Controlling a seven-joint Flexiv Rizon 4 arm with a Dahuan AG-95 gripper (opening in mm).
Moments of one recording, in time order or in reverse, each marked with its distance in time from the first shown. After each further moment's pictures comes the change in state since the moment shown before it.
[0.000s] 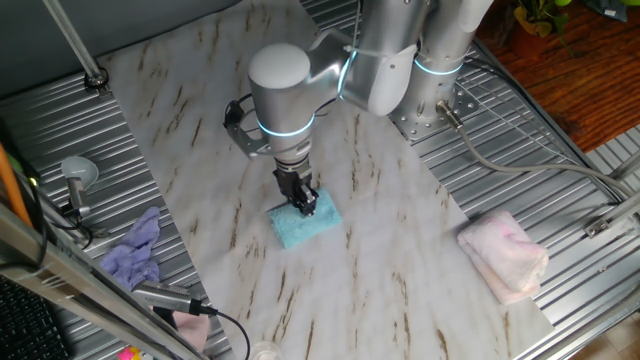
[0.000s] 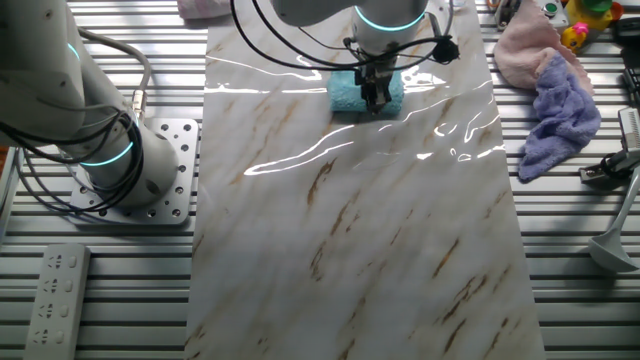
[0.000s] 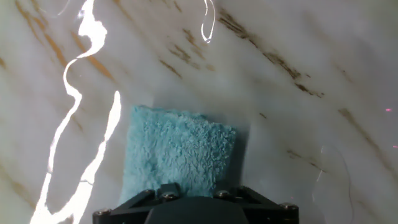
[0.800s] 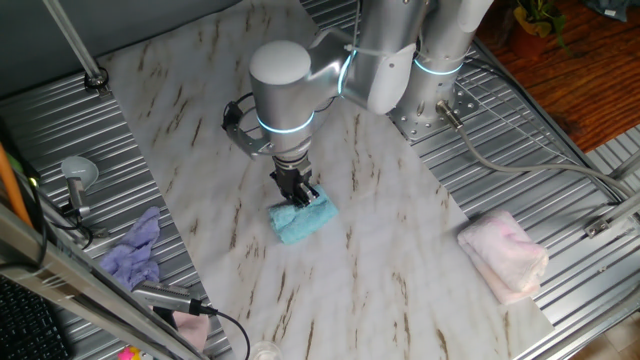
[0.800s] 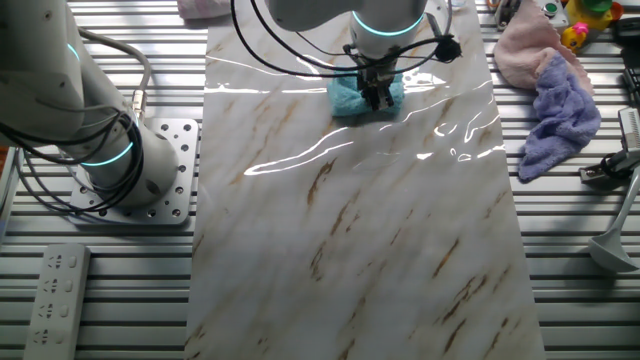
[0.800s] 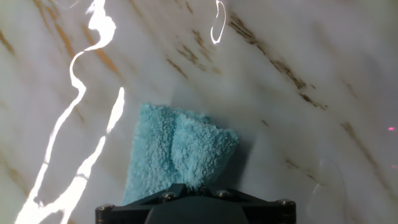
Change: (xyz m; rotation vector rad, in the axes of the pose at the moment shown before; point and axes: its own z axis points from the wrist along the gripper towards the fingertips) arm -0.003 -0.010 -0.002 0.011 -0.005 -0.111
